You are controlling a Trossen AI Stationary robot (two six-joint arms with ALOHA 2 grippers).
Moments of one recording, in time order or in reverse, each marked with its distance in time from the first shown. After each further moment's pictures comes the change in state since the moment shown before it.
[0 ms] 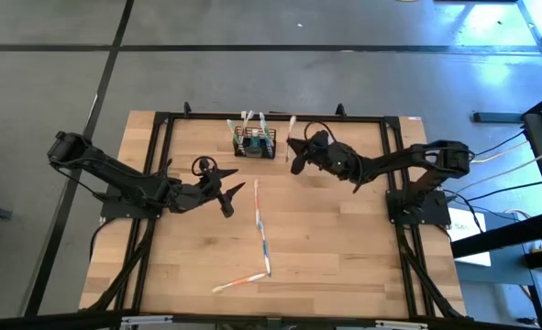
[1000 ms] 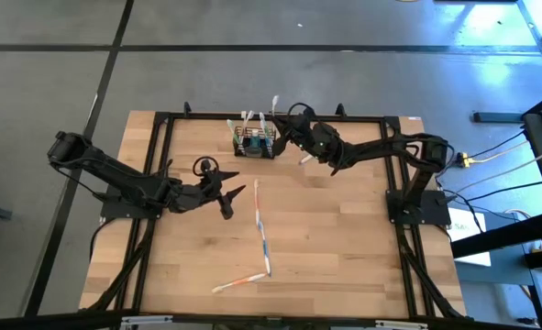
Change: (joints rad) left arm 0.000 0.000 0.000 -0.023 0.048 -0.045; right arm -0.090 0.182 0.310 0.008 -0.032 -0.308
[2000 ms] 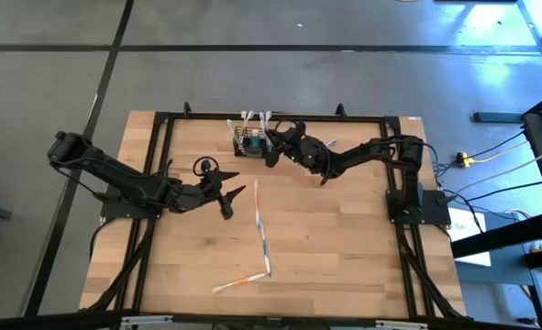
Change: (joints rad) left arm 0.000 0.000 0.000 0.000 0.005 0.001; right arm 0.048 0.194 -0.001 0.115 0.059 0.058
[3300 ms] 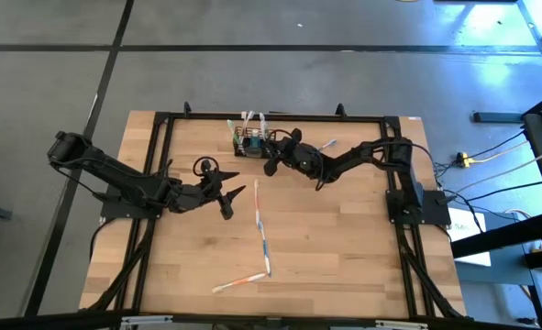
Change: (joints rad) left arm 0.000 0.000 0.000 0.000 0.000 0.002; right arm 0.029 0.095 0.002 -0.008 -0.023 -0.061
